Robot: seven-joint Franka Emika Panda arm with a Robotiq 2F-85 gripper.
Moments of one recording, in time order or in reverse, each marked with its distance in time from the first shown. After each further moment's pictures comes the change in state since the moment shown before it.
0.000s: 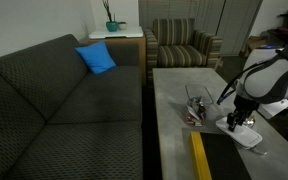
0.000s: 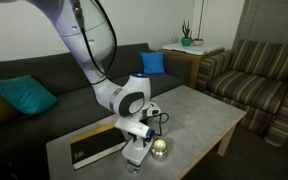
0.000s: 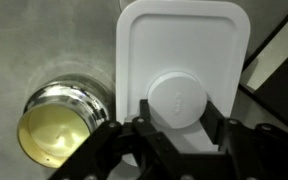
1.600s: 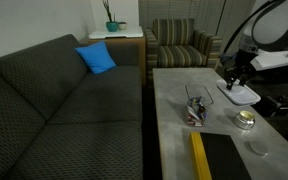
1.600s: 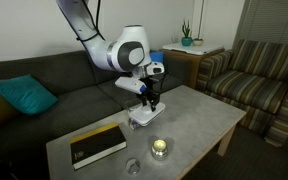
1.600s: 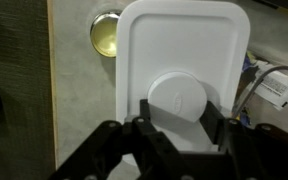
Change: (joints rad) arm 0.134 -0.379 -0.119 -0.251 0.005 0.041 0.390
